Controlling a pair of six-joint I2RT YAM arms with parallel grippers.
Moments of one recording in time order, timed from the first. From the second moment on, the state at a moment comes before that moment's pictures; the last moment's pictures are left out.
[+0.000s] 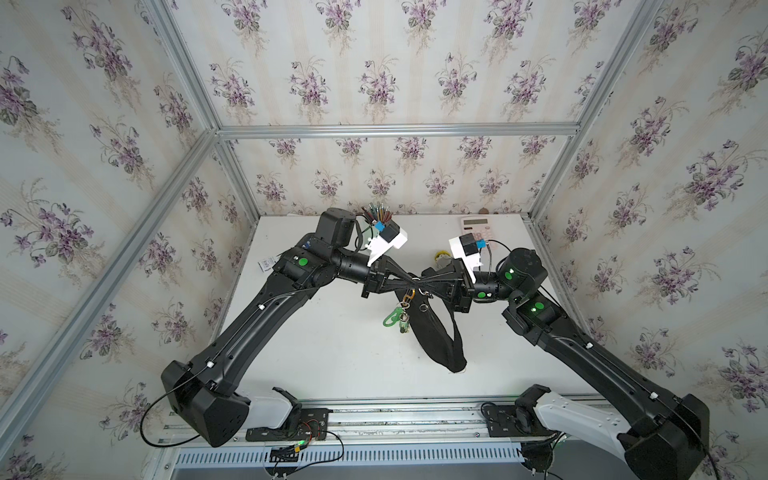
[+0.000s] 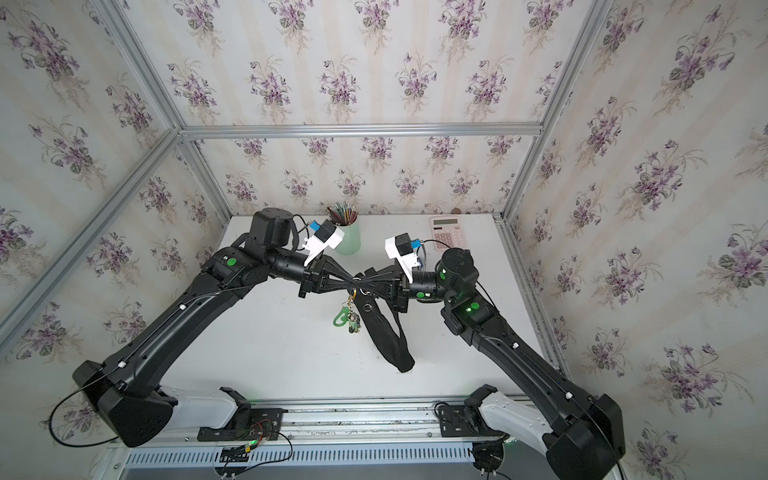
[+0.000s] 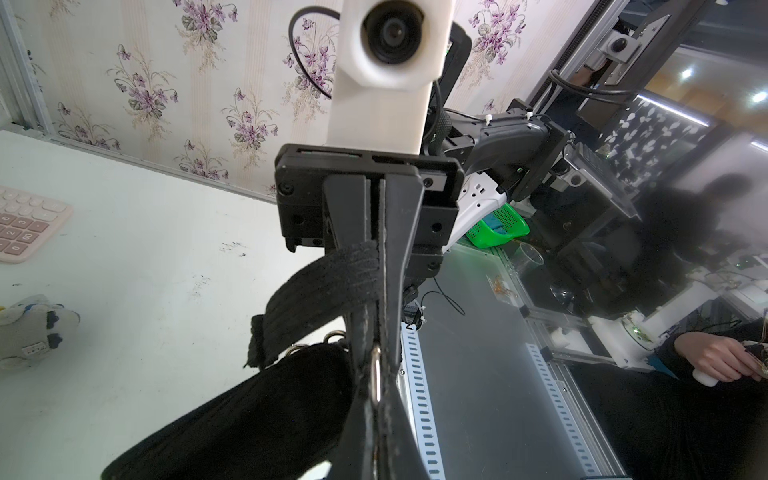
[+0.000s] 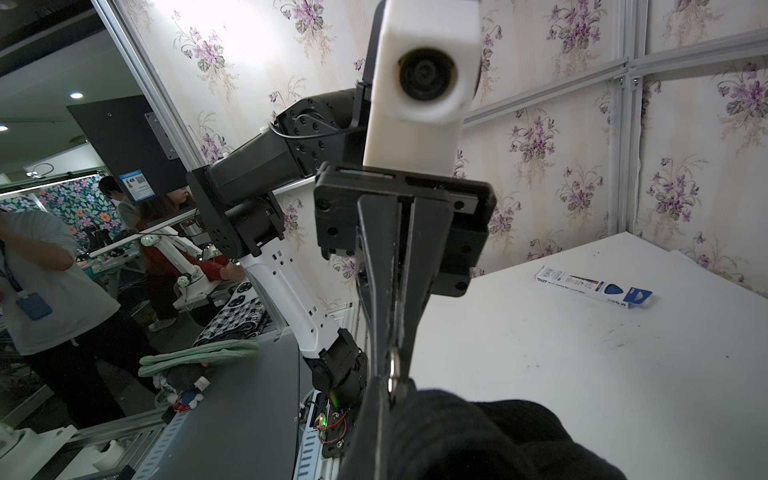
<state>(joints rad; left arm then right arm) -0.58 1.36 1.45 -0.68 1.18 0.11 0.59 1.06 0.88 0.26 -0.98 0.35</state>
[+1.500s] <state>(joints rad) -0.65 1.04 0.91 0.09 0.84 -0.06 0.59 1.03 0.92 0.22 -0.90 0.37</state>
